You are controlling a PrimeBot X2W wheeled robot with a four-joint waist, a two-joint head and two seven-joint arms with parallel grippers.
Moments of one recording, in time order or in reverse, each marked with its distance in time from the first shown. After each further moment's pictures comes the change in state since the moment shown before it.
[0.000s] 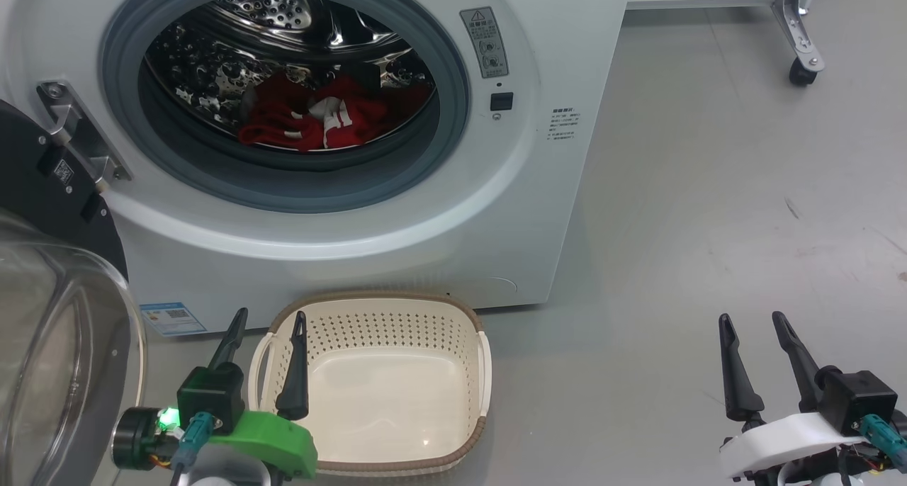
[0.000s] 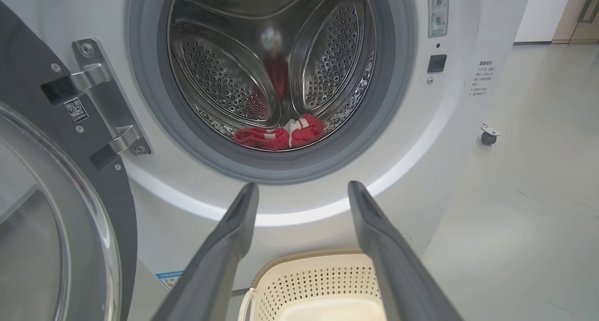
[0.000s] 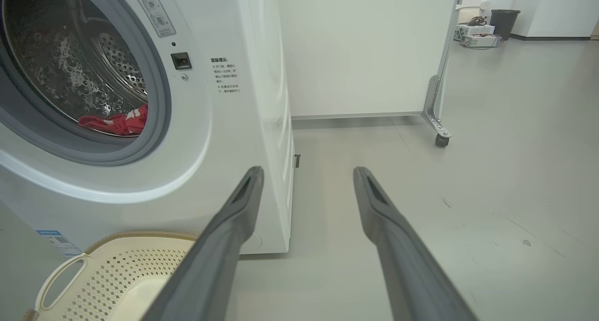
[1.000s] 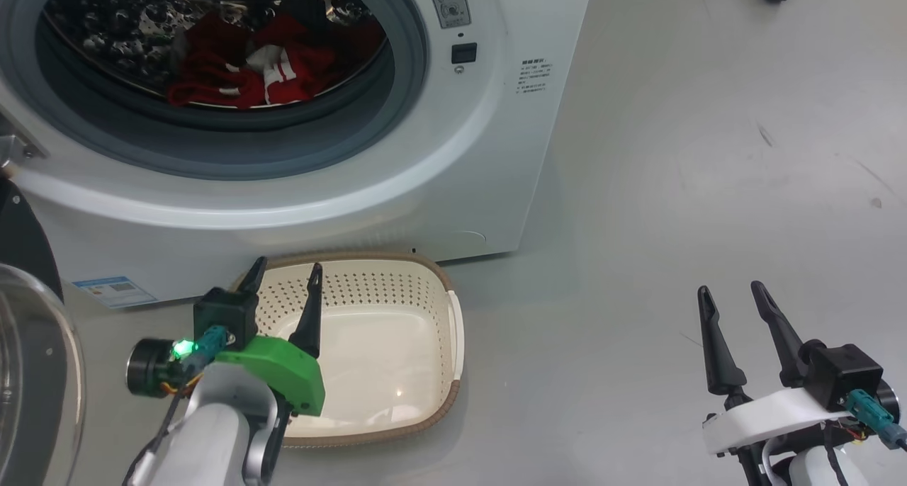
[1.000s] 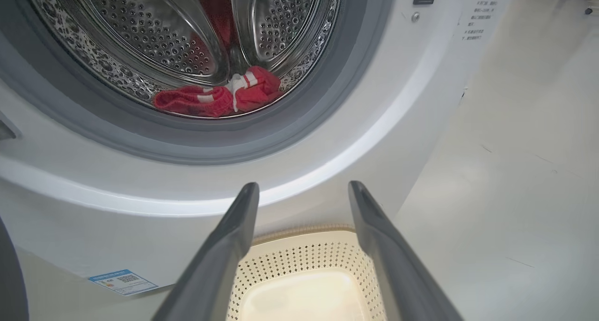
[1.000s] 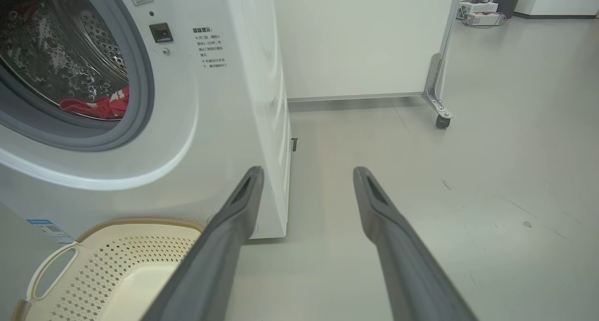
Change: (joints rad) left arm -0.179 -0.003 -0.033 0.121 -0.034 -0.047 0.113; right arm -0.053 0.007 0.034 -0.012 -0.001 0.020 0.000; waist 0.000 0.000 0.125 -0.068
